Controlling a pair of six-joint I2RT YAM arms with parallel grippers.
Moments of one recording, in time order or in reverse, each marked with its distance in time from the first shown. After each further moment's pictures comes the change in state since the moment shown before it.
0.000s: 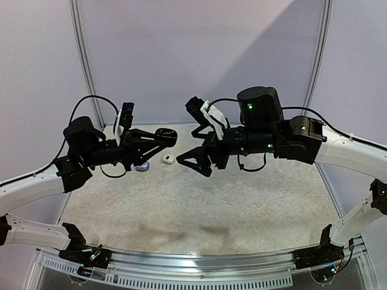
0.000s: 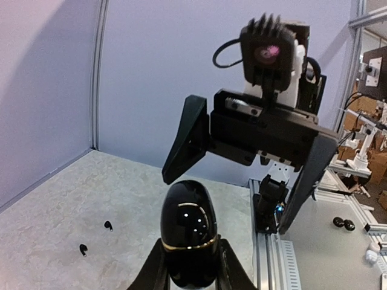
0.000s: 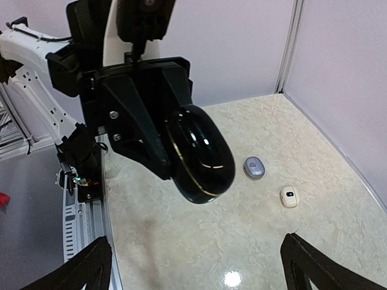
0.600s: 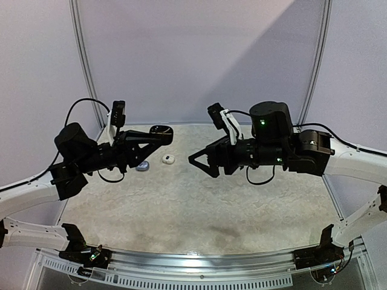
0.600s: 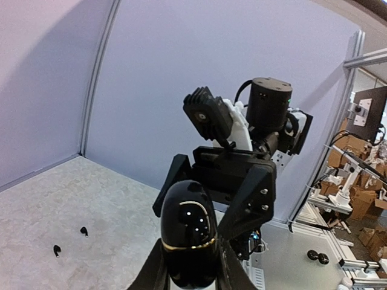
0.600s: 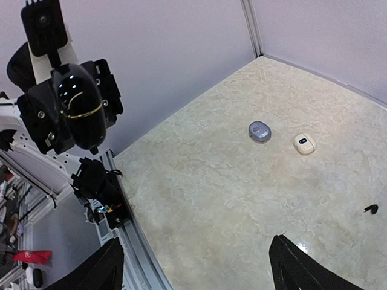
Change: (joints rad) left arm -0.073 -0.083 -0.054 0.095 -0.123 -0.210; right arm 0.002 -0.107 -0.184 0.064 0.082 0.401
